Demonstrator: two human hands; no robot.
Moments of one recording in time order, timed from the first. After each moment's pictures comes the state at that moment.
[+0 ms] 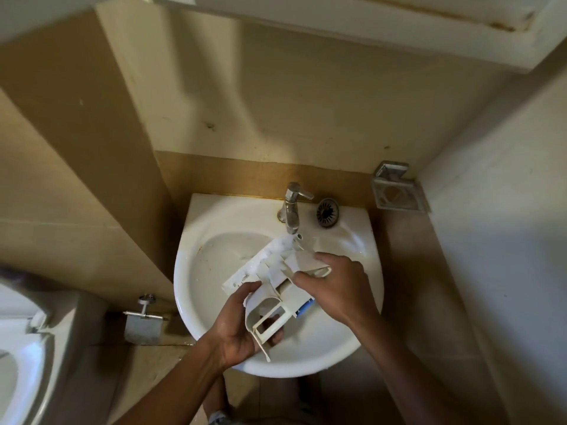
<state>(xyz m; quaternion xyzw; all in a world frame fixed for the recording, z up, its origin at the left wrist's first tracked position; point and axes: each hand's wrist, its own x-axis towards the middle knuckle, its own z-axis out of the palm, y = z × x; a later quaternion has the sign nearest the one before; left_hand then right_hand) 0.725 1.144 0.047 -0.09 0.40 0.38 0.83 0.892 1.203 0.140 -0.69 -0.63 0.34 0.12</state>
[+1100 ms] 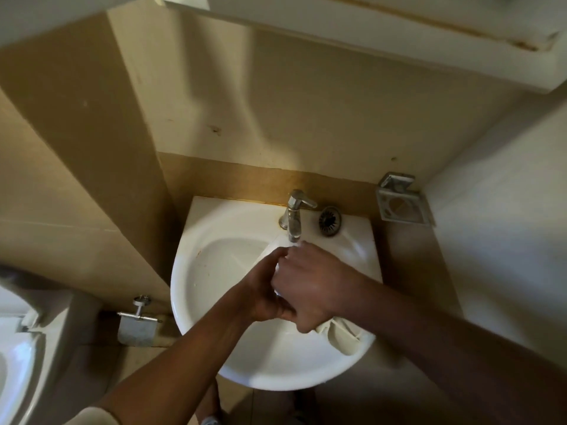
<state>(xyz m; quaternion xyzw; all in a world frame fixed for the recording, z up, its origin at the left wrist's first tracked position) 0.740 1.221 0.088 0.03 0.44 0.31 0.84 0.837 1.239 0.184 -0.19 -0.94 -0.05 -0.29</state>
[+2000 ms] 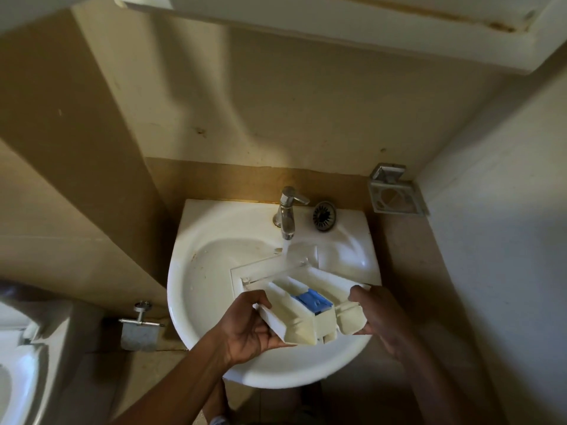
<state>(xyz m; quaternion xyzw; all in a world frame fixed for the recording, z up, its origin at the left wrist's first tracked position) 0.733 1.169 0.056 -0.07 0.42 0.32 0.85 0.968 1.210 0.101 -0.73 -0.39 0.53 0.18</state>
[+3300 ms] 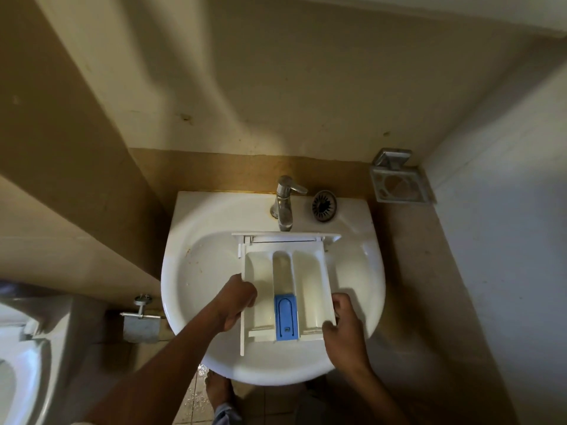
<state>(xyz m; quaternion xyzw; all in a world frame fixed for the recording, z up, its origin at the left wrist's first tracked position) 0.719 1.208 0.004 0.24 0.67 0.23 0.66 0.944 1.165 -0.002 -0.71 -0.52 0.42 0.21</state>
